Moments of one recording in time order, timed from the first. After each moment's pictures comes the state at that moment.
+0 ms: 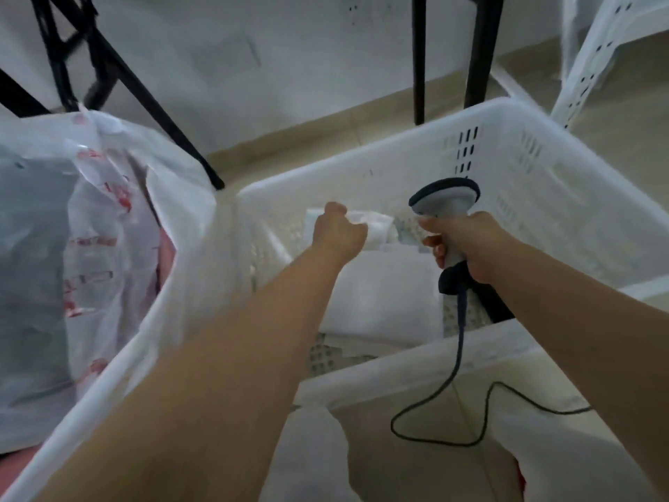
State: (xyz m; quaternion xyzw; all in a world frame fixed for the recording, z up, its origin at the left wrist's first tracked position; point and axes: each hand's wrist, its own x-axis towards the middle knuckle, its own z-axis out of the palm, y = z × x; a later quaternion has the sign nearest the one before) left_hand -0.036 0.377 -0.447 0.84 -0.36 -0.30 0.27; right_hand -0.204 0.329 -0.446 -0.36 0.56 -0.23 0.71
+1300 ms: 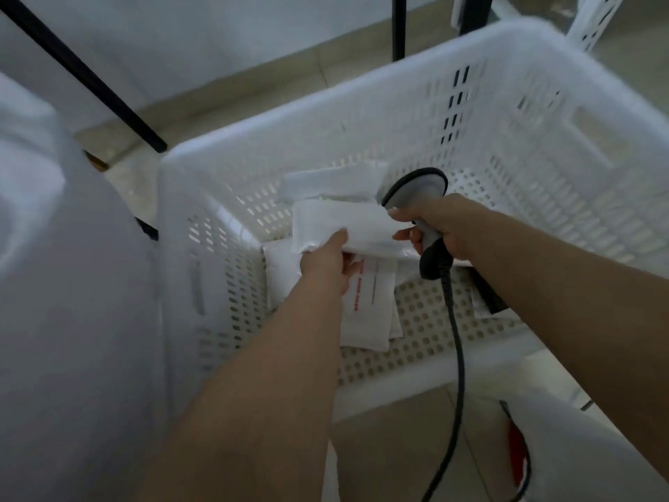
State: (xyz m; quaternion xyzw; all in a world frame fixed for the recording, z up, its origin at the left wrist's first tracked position) left_hand -0.035 0.346 -0.620 0.69 0.11 -0.50 0.51; right_hand -0.174 0.260 -0.567 -0.32 0.60 -0.10 0.73
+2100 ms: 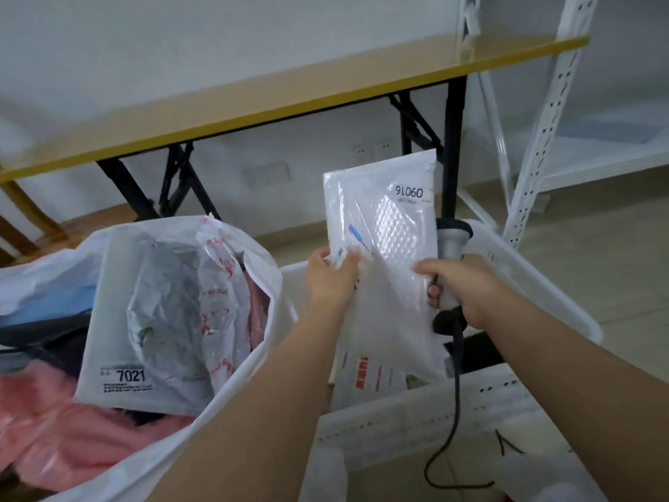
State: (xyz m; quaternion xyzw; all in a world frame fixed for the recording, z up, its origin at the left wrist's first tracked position) left_hand -0.066 0.450 -0.328 0.75 -0.27 -0.26 0.54; right_hand -0.237 0.398 -0.310 -0.44 0.51 -0.34 0.66
